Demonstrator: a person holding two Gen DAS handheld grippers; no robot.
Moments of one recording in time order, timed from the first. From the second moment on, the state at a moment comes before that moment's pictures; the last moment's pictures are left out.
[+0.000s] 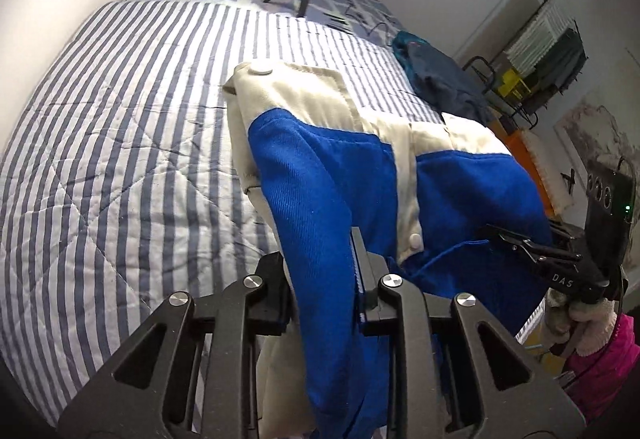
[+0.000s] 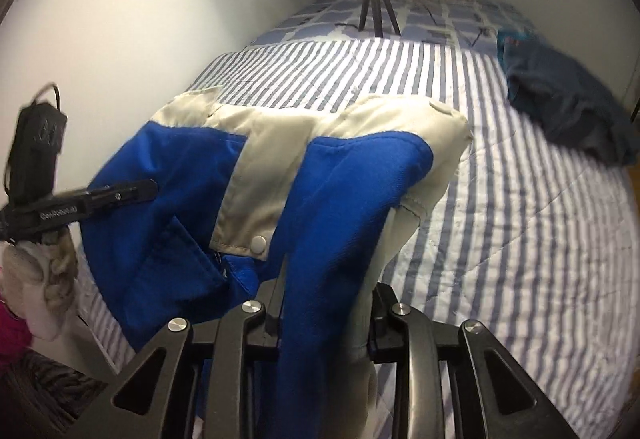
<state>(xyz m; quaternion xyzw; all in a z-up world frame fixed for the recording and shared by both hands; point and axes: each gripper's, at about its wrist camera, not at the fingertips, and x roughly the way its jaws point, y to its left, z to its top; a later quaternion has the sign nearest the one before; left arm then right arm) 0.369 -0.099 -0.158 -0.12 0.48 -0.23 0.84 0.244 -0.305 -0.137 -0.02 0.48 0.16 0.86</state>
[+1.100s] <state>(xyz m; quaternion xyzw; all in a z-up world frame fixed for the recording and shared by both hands) 0.301 -0.265 -0.059 0.00 0.37 -0.33 0.87 0.153 -0.417 -0.027 -0.06 0.38 0.06 0.92</state>
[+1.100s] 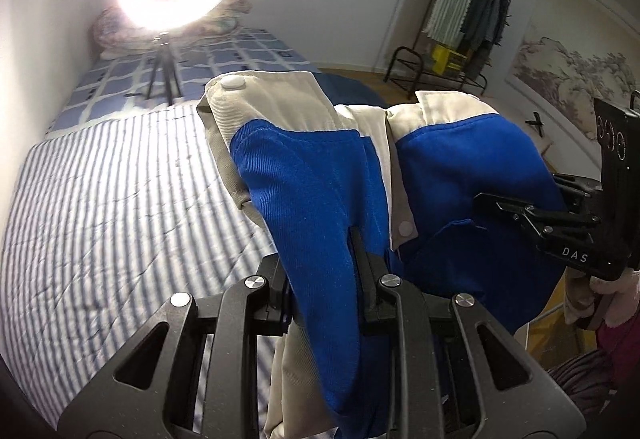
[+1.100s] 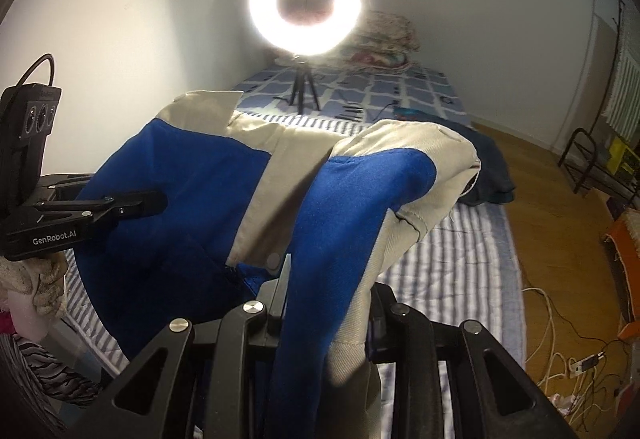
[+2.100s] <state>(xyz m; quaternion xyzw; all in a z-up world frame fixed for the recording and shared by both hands) 0.629 -0.468 -0.076 -0.04 0.34 -0.36 0.87 0.462 -0.603 -0.012 -0.08 0.35 -0.01 0.93</state>
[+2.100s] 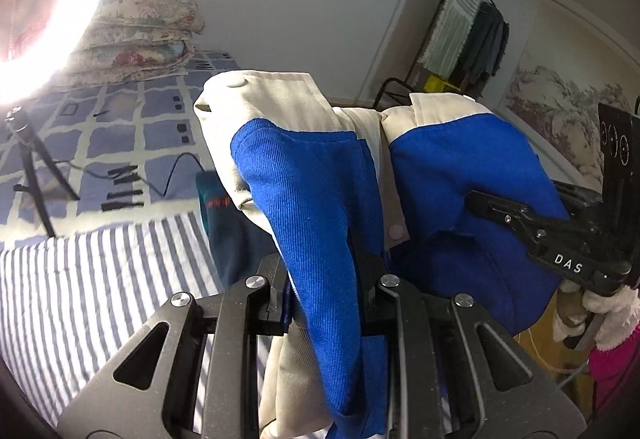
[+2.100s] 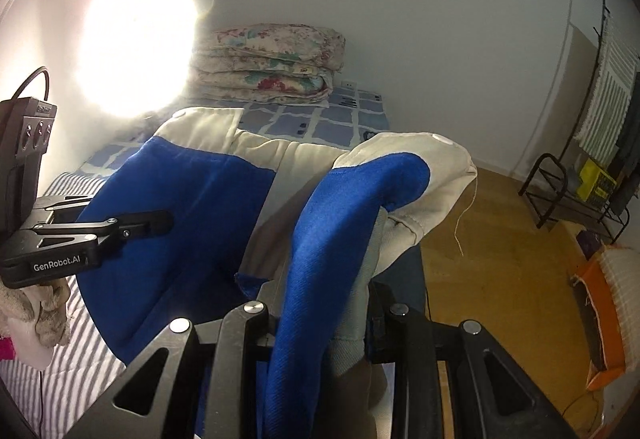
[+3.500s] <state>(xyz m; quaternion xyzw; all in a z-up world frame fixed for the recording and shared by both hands) 0.679 -0.453 -0.125 -0.04 0.36 -0.24 0.90 0.538 -0.715 -0.063 0.02 0.37 -0.11 0.92</state>
